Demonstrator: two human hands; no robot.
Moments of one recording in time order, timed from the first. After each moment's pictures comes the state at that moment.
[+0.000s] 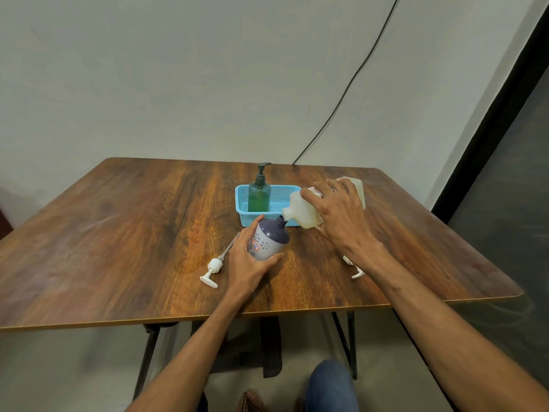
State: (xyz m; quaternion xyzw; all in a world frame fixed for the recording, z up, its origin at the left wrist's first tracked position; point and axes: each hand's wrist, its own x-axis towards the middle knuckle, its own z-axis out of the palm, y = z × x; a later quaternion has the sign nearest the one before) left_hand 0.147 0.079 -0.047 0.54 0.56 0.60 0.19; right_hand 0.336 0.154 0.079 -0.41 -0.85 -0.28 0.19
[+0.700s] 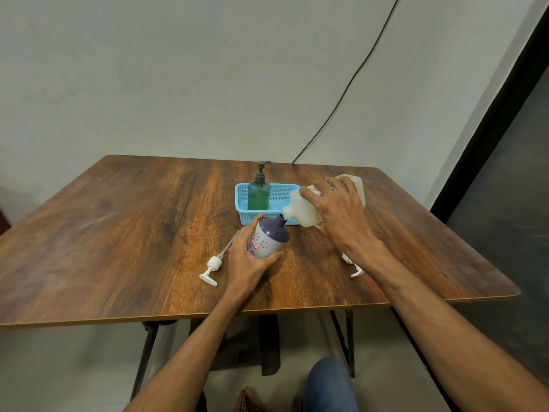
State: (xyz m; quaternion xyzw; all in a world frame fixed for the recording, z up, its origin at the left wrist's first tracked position) left_hand 0.147 0.080 -0.049 0.54 0.57 0.60 0.19; right_hand 0.334 0.152 0.081 -0.41 -0.85 -0.28 0.17
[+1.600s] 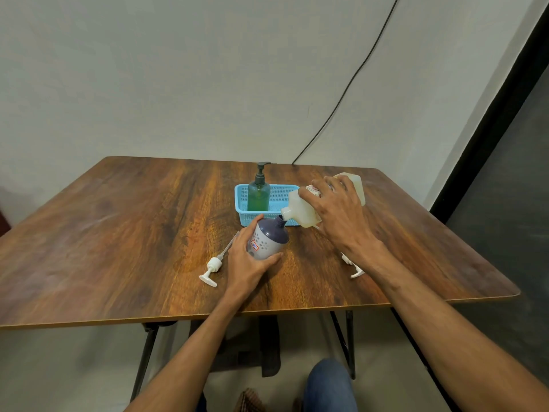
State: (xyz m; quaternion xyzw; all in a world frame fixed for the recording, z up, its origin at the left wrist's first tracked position) left_hand 0.146 0.081 -0.052 0.54 0.57 0.59 0.19; right_hand 0.334 0.150 0.084 -0.41 -0.85 -0.30 0.16
